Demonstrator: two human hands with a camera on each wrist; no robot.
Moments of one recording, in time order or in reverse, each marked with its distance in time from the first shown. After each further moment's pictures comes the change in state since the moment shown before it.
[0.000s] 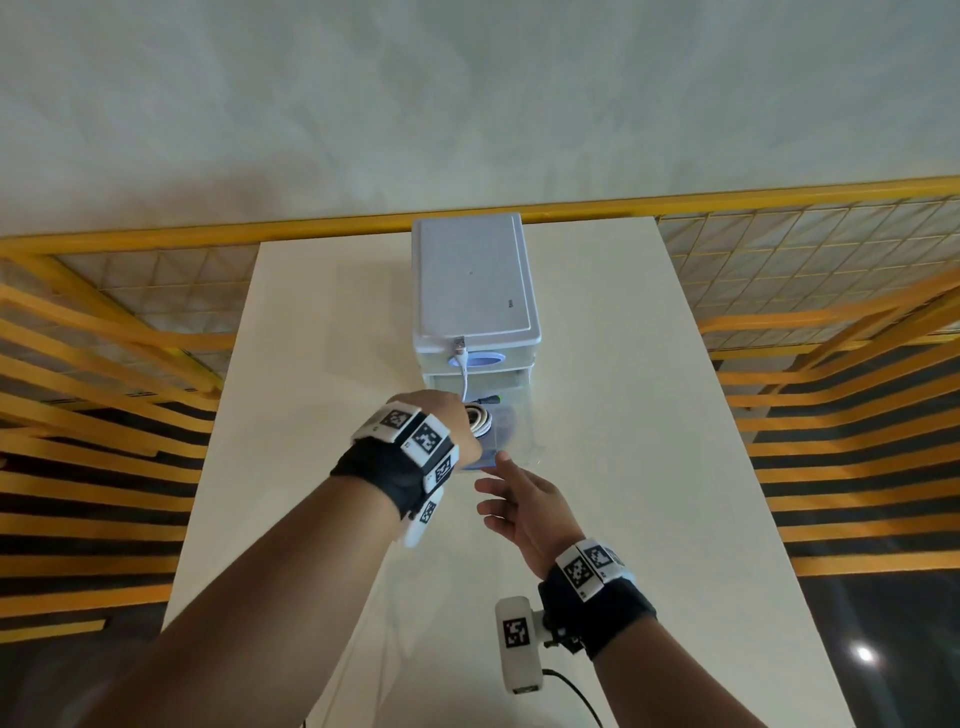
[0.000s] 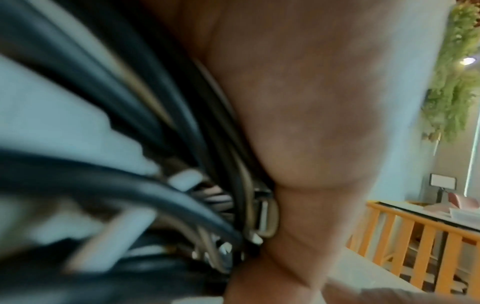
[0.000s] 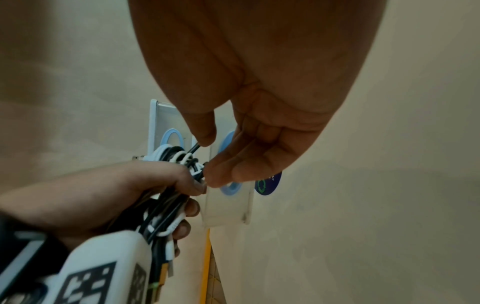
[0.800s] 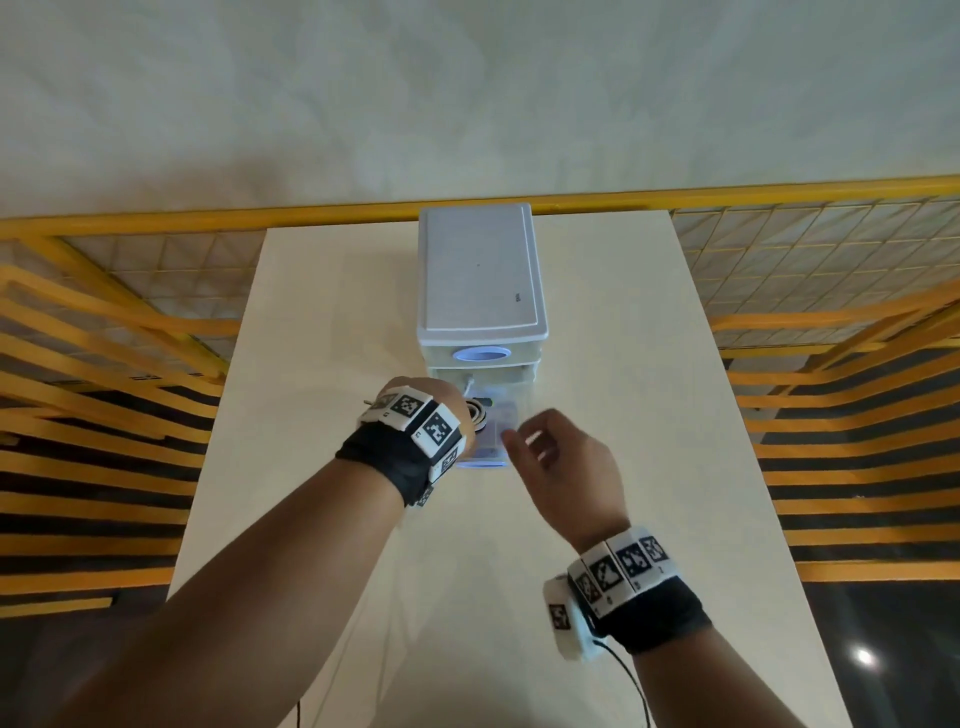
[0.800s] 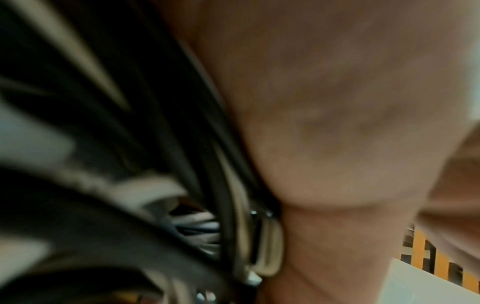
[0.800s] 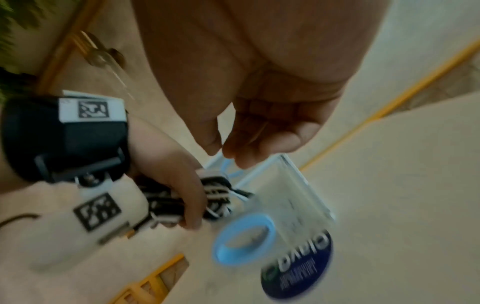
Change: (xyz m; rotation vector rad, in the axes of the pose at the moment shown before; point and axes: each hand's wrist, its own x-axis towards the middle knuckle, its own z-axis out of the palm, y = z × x) left_hand -0.002 -0.002 -0.004 0.242 0.035 0.080; right_hand -0.033 -0.060 -0.004 -1.116 0.274 -0.634
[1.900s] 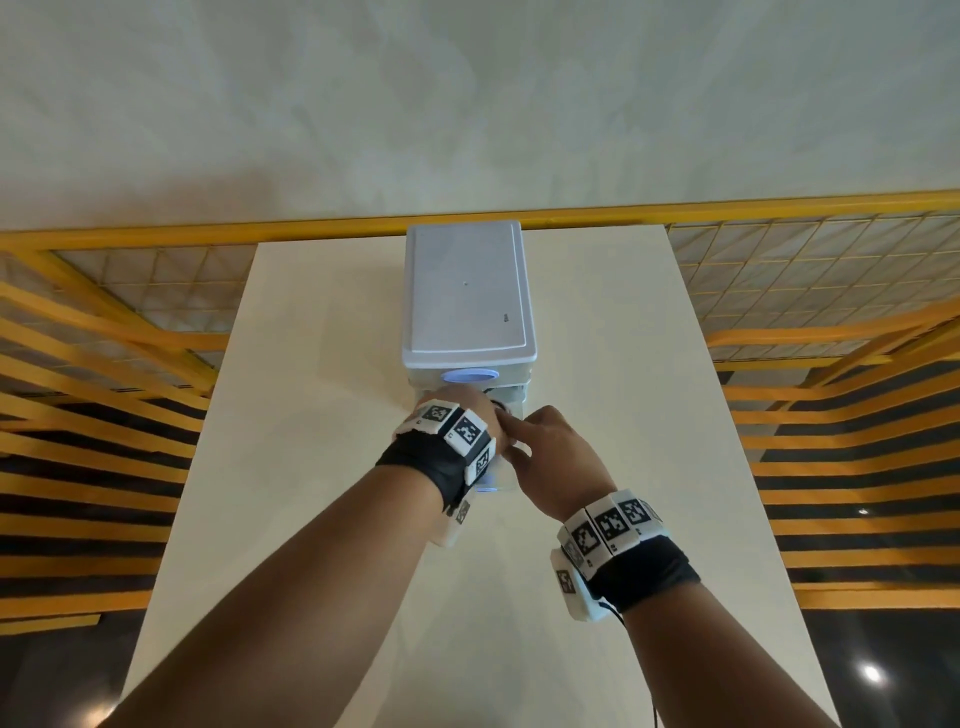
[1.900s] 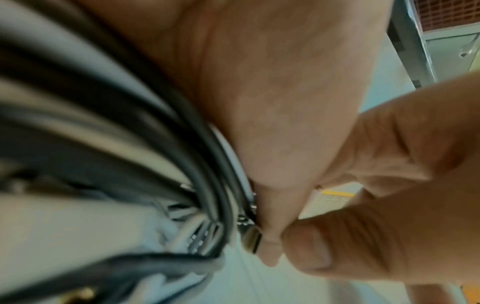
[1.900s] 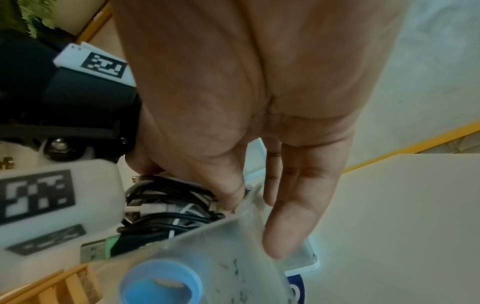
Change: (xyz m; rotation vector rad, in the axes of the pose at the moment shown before) left_hand 0.038 0.041 -0.017 -0.282 -0.028 -0.049; right_hand 0.059 0.021 0.006 -0.262 -0.286 -0.135
